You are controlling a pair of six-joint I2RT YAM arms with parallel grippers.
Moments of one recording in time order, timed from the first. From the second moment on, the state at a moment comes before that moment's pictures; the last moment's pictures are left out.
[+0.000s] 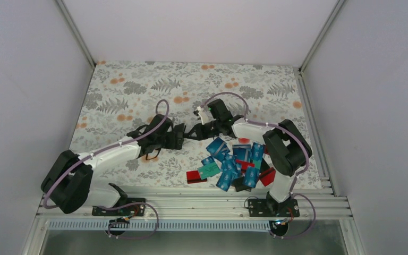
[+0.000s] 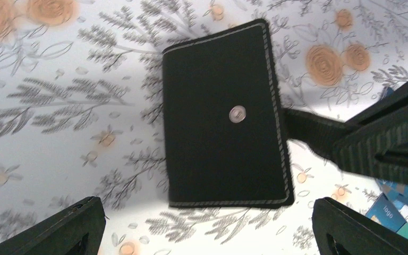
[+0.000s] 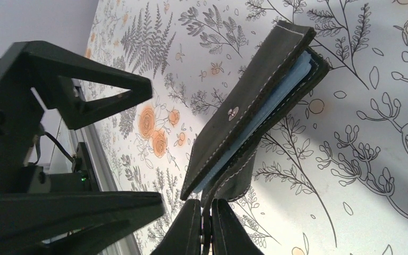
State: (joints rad) left arm -0.65 1.31 0.69 -0.31 -0.04 -0.51; right arm 0.63 1.82 1.03 -0.08 -0.73 0.42
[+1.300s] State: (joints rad) left arm -0.65 1.42 0.79 -0.37 -0.23 -0.53; right arm 0.63 1.78 1.00 -0.10 -0.71 0.41
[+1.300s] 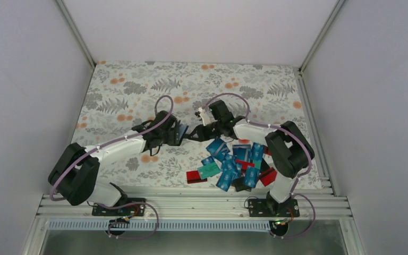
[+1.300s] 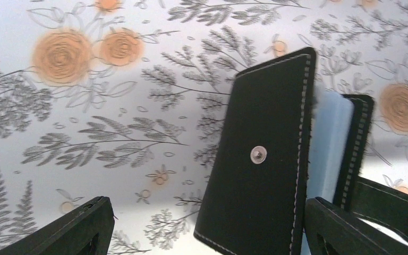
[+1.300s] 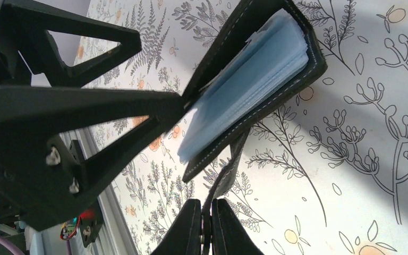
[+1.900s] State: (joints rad) left arm -0.52 1.34 0.74 -0.42 -0.32 -0.58; right arm 0.62 1.81 1.00 -0.11 -0.69 0.39
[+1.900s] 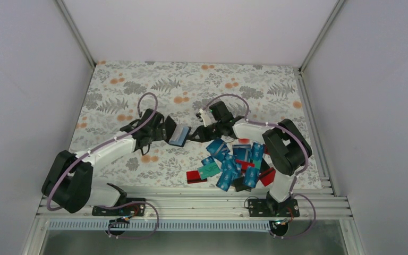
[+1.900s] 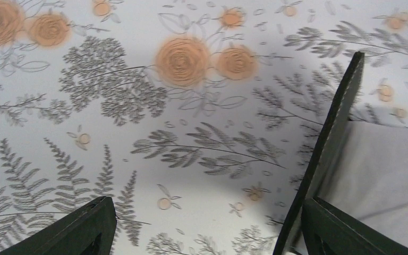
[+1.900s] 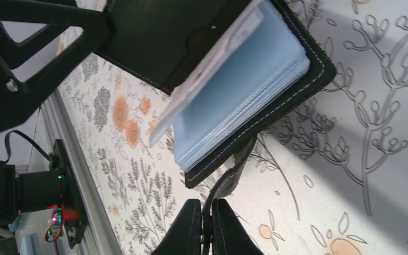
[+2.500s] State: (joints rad) left arm -0.43 1.46 0.63 -0.29 -0.21 -0.59; right arm 0.53 1.98 1.14 -0.18 -0.64 0.34
